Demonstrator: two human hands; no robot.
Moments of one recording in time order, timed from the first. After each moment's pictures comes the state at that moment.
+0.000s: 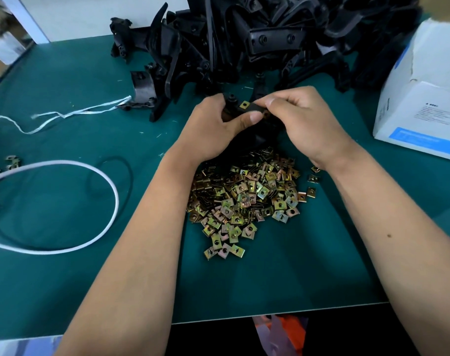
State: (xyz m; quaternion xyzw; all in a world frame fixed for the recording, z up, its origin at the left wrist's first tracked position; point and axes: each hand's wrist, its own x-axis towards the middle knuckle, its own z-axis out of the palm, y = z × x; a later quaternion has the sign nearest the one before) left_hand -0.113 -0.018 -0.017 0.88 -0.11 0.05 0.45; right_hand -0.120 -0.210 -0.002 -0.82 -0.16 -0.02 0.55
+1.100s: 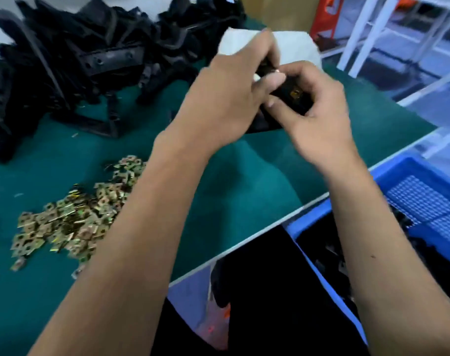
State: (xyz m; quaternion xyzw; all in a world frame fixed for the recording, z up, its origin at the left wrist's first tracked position) left_hand -0.179 -0.238 0.074 0.84 -0.39 0.11 0.36; right_hand -0.235 -0.391 0.026 -0.82 -0.03 -0.32 0.47
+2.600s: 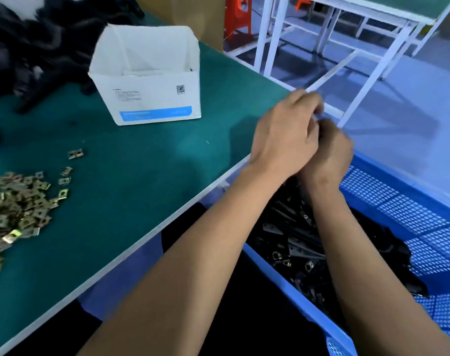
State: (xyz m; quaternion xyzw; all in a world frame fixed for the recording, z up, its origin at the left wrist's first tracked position) left_hand -0.309 -0.452 0.006 0.74 -0.47 0.11 0.47; right_hand -0.370 -0.537 -0.032 -0.82 0.45 -0.31 0.17
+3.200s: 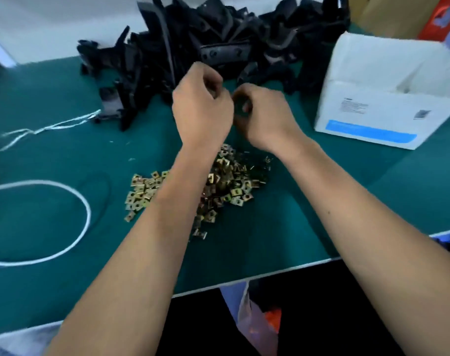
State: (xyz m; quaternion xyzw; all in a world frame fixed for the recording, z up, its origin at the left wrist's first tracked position) left_hand -0.139 -0.106 0.022 0.84 0.01 0.28 0.46; right_hand -0.126 -0.234 0.006 -0.94 -0.09 -0.11 0.30
